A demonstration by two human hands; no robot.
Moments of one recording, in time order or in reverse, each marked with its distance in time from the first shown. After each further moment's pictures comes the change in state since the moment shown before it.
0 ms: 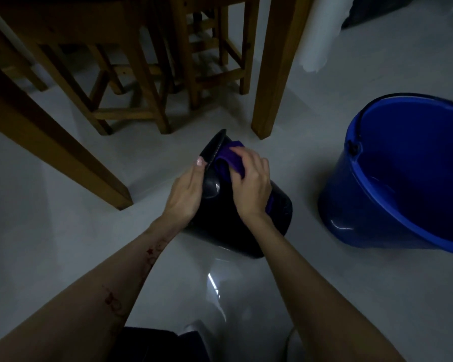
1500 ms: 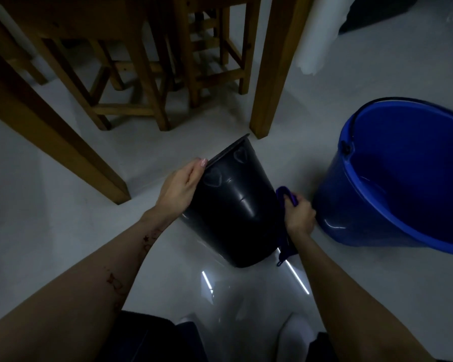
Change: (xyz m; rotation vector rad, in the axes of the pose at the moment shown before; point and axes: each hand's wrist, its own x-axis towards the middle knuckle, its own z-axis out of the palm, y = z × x) left_hand 0.004 -0.012 -0.014 0.188 -0.051 0.159; right_hand -0.035 0.121 -0.053 -0.084 -0.104 0.765
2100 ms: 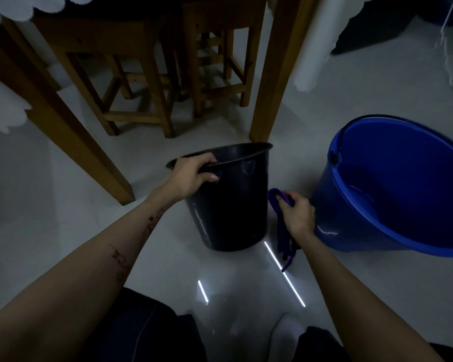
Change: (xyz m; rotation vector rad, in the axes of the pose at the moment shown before) left_hand 0.022 0.024 -0.018 0.204 -0.127 0.110; right_hand -0.033 -0.036 -0.052 0.026 -0.120 -0.218
